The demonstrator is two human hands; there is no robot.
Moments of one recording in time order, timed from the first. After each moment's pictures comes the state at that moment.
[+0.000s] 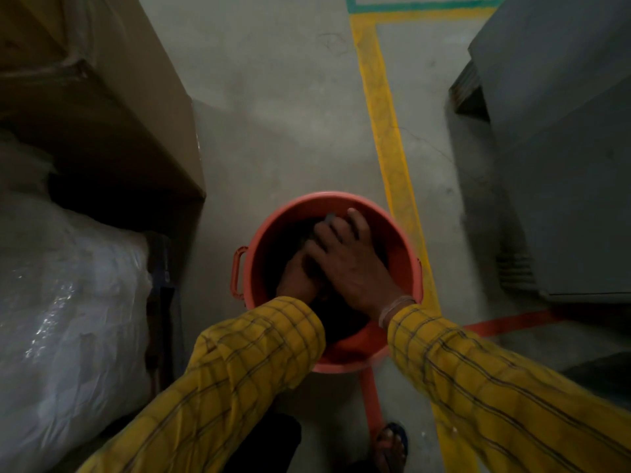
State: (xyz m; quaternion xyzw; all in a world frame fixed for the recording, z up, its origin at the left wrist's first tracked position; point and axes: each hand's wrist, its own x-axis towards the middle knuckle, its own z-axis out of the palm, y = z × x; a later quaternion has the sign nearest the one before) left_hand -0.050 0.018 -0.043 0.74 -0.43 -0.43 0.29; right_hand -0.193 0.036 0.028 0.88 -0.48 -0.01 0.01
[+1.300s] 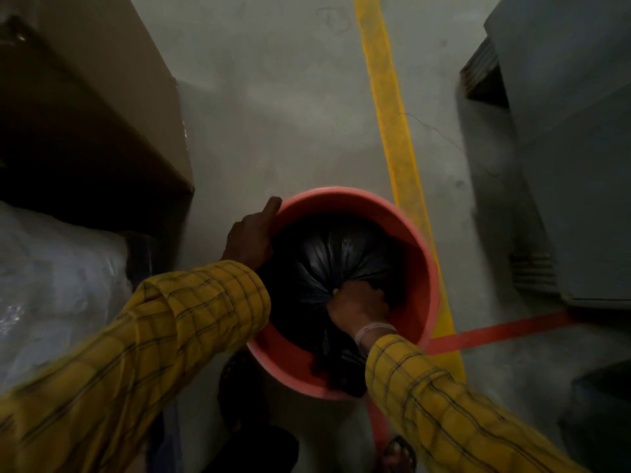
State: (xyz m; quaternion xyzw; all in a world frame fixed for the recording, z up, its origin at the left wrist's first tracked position) left_hand 0.010 -0.044 -0.081 0.63 -0.72 -0.28 0.04; right_hand -0.172 0.052 -0.058 0.47 -0.78 -0.20 -0.36
